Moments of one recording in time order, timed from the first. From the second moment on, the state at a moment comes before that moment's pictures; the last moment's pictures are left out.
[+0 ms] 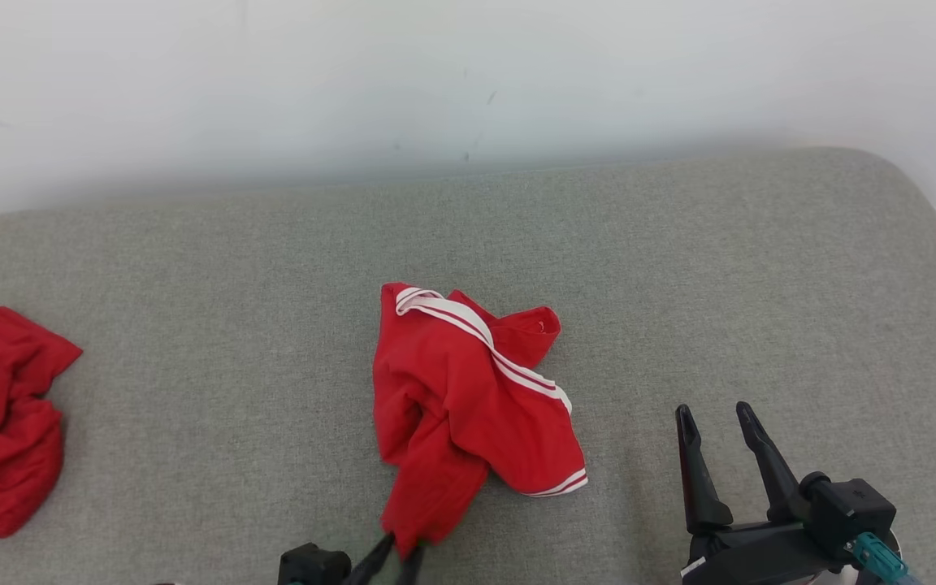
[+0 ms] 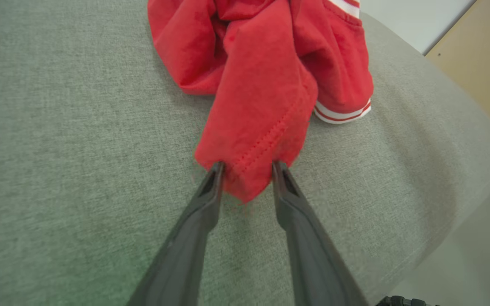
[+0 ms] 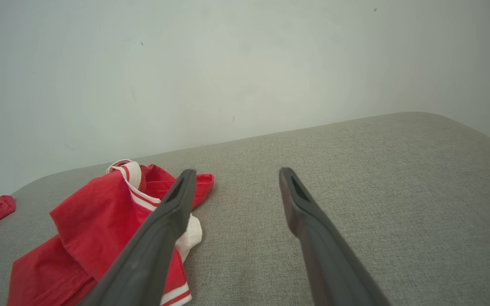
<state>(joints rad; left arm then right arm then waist) -0.22 0.17 -0.63 0.25 -0.49 0.11 -0.06 -0.05 -0.05 0.20 0.06 0.18 0.13 -0.19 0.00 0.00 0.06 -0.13</state>
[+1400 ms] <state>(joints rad) -0.17 0.36 -0.37 0.12 -0.55 0.23 -0.21 -0.03 -0.05 0.19 0.04 0.18 0.13 -0.18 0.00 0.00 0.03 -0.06</state>
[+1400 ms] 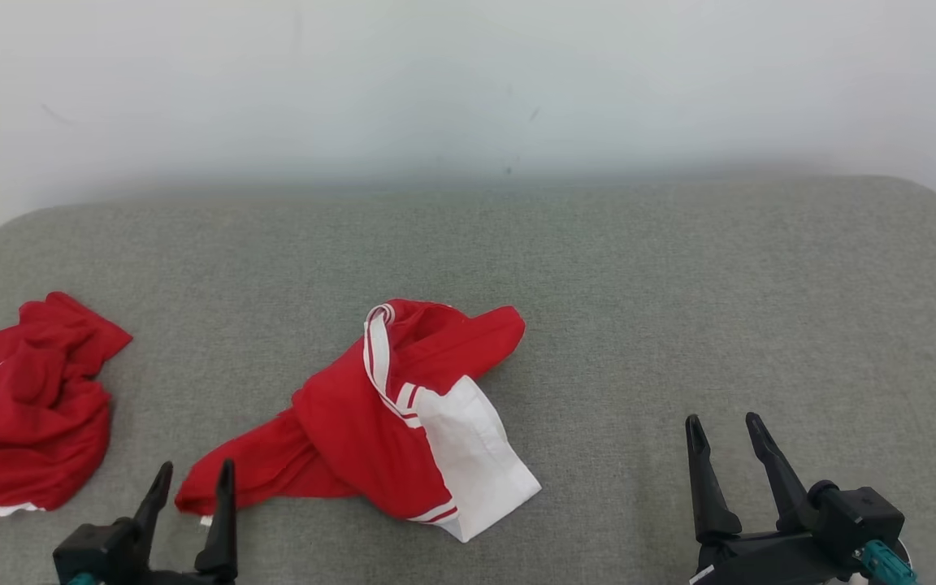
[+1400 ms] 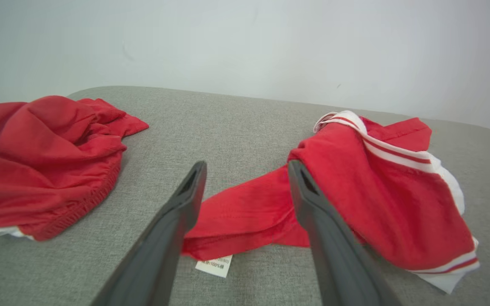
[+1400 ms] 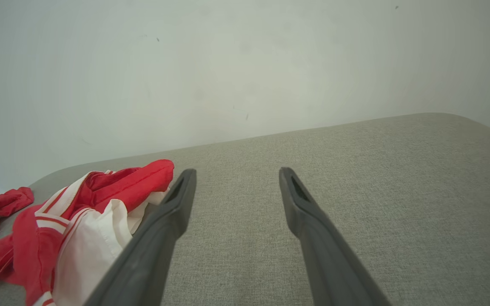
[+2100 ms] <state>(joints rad) -0.05 0.23 -0.20 -0.04 -0.32 0.28 -0.26 -0.03 -0.05 0.24 0.07 0.20 0.13 -0.16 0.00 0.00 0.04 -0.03</state>
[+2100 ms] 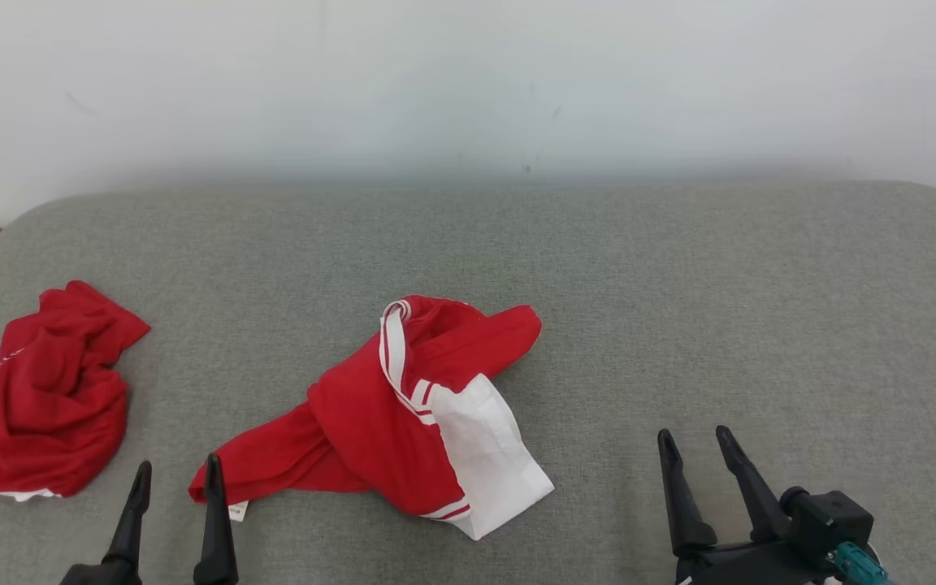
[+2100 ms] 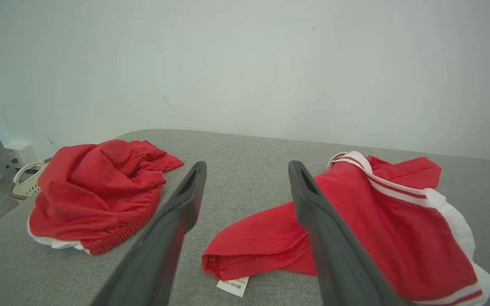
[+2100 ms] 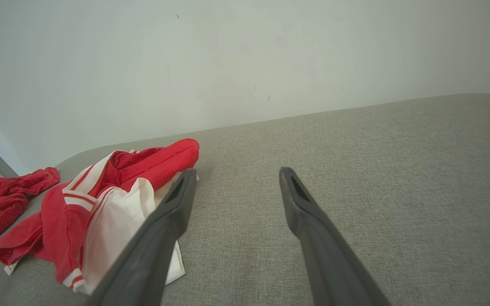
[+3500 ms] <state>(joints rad) -0.02 0.11 -0.07 -0.01 -0.21 0.12 -0.26 -0.50 -0.06 0.68 0.68 0.44 0.13 -0.05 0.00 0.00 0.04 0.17</state>
